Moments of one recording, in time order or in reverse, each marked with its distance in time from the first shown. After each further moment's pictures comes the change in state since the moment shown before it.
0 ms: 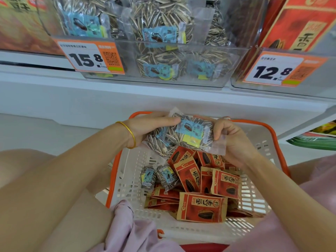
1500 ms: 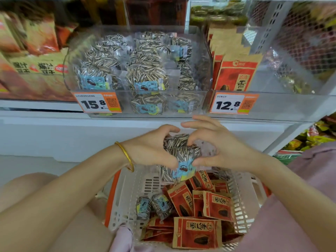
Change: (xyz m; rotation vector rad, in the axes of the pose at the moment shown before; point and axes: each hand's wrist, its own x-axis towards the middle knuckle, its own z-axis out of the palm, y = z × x) left_hand -0.087 0.064 0.047 0.676 -0.009 0.337; right_hand -0.031 -0.088 0.041 -1.522 -0.186 -0.330
